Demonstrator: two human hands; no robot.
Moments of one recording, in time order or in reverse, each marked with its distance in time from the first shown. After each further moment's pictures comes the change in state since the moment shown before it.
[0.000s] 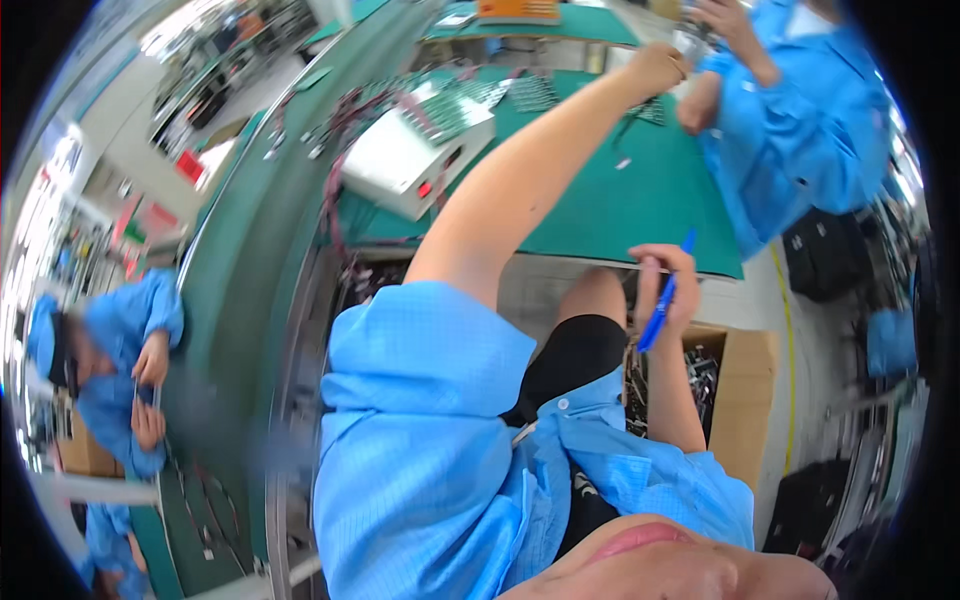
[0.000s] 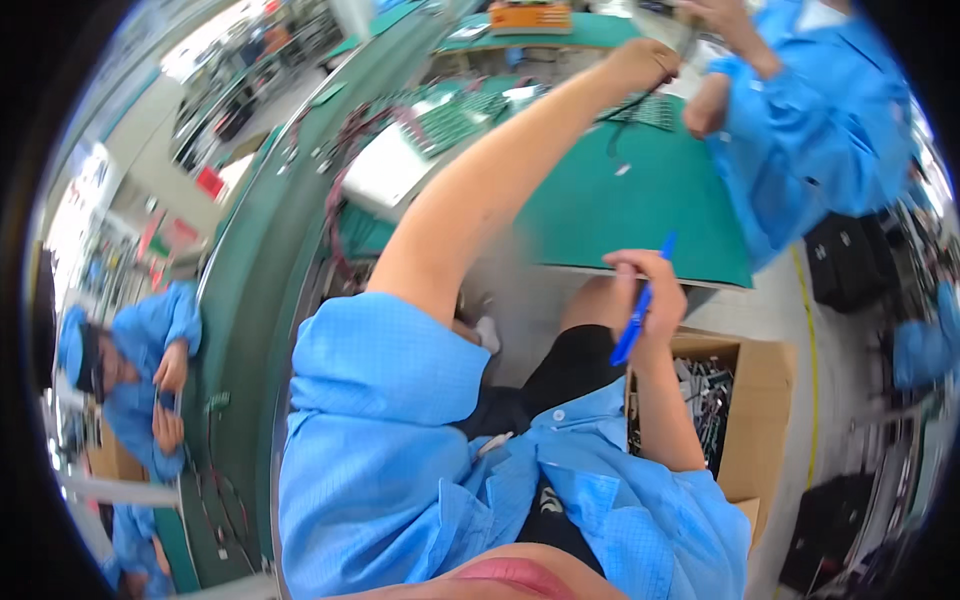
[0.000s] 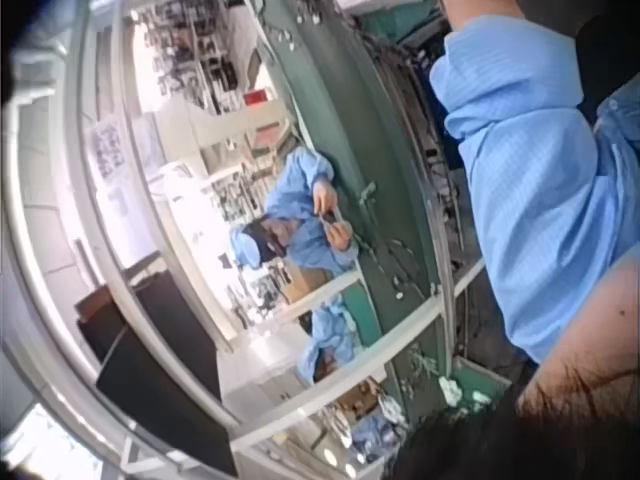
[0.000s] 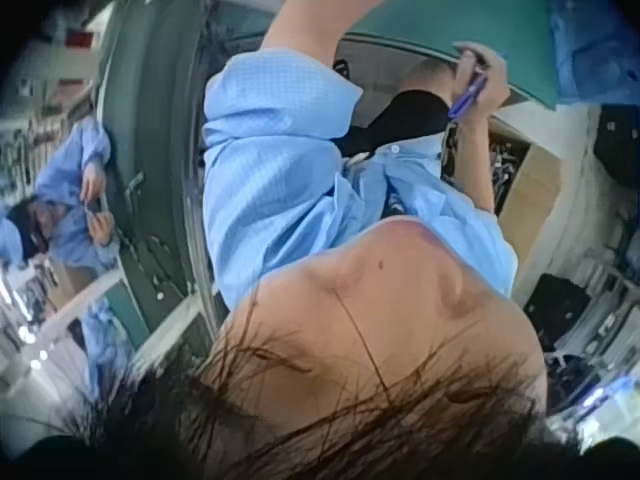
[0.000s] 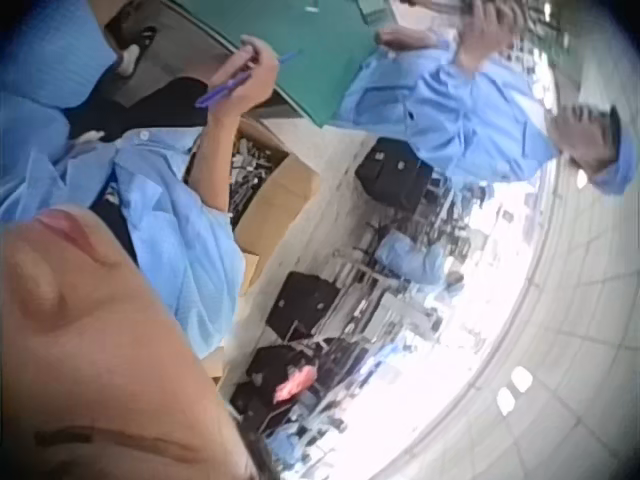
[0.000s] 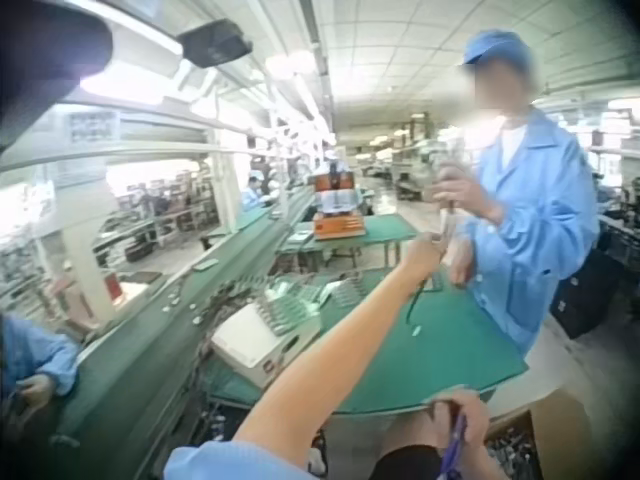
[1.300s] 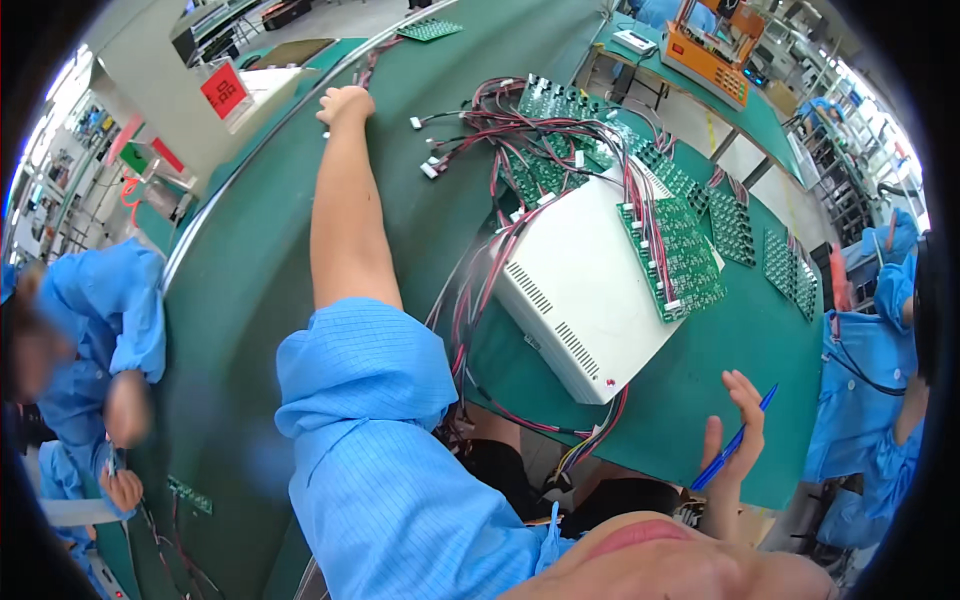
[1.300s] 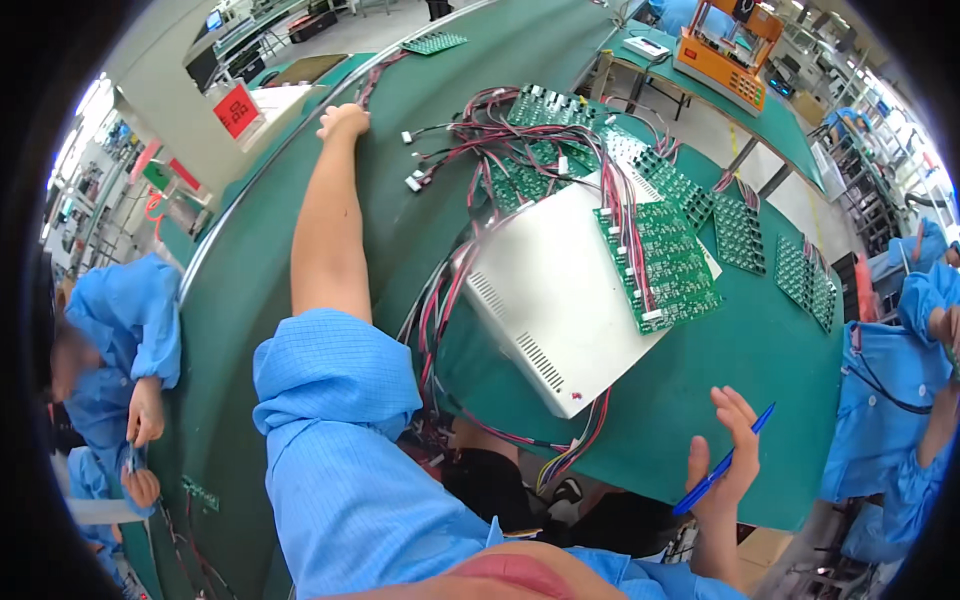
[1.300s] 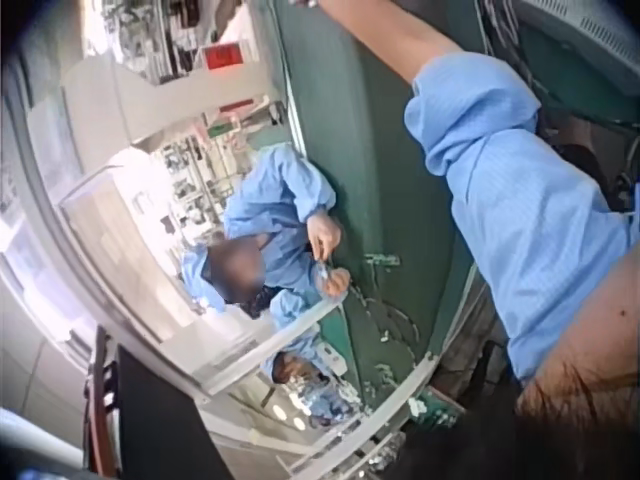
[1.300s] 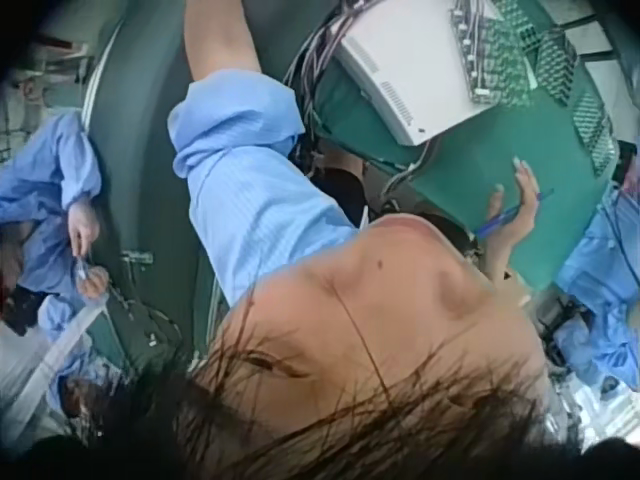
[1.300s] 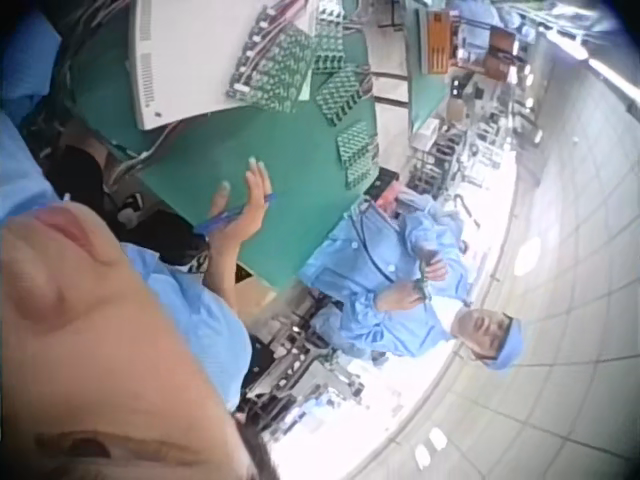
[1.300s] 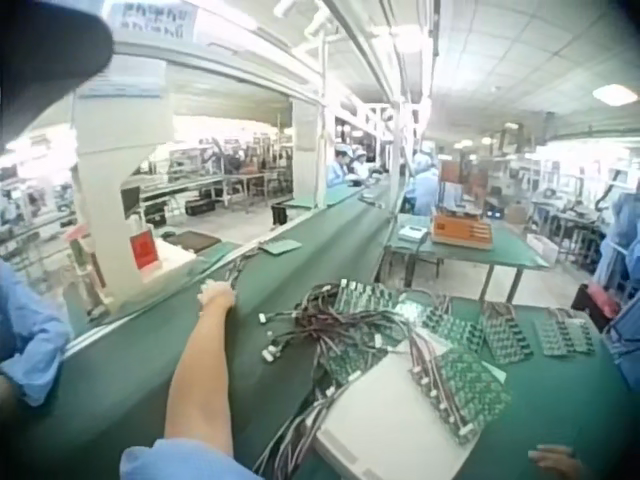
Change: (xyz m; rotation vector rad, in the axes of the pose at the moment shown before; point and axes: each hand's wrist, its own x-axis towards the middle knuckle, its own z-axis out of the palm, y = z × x) left_hand -0.288 -0.410 -0.551 1.030 0.474 -1.465; right_hand 0.068 0.076 0.177 -0.148 -0.561 -0.054
